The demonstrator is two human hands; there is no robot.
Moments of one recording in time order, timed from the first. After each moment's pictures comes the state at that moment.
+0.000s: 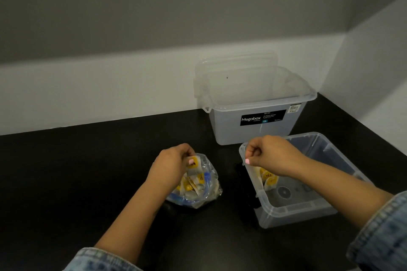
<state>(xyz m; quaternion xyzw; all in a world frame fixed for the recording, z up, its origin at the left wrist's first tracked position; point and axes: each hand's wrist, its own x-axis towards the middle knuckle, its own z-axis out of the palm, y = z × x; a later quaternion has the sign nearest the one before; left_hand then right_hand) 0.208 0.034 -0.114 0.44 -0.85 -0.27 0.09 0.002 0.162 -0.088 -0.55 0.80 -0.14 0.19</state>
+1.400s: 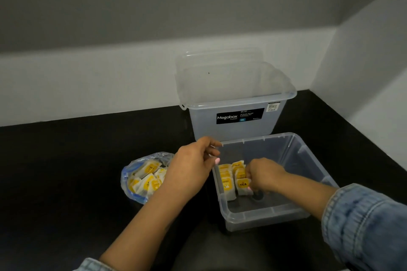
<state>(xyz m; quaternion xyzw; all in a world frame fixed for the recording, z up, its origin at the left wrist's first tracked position) 0.120 0.109 -0.104 0.35 -0.86 -0.32 0.20 -0.062 0.177 -0.162 -0.50 0.83 0.08 0.21</state>
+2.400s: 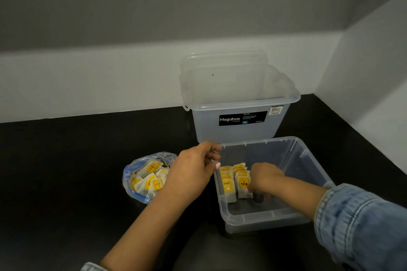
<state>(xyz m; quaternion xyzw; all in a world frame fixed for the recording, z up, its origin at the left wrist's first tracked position) 0.124 0.112 -0.108 0.36 -0.86 -0.31 0.19 -0.057 0.170 -0.157 -0.44 0.86 0.12 0.24</state>
